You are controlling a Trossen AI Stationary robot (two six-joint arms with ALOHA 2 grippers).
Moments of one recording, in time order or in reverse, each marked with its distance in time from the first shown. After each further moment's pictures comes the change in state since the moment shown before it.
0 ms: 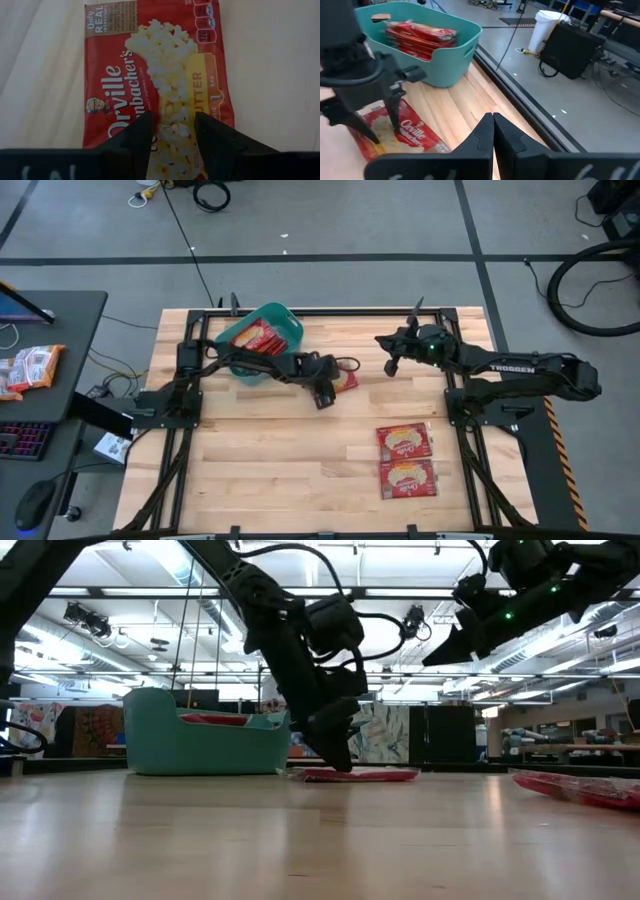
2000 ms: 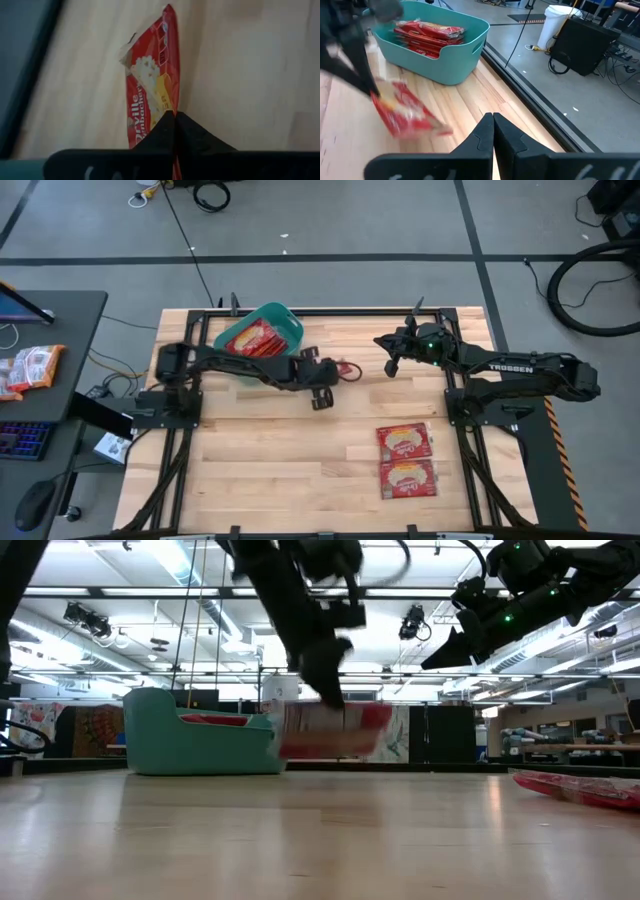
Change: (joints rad) left arm -0.109 -0.161 0.091 -0.209 -0.247 0.062; right arm -0.027 0.014 -0.003 0.001 -0.079 0.023
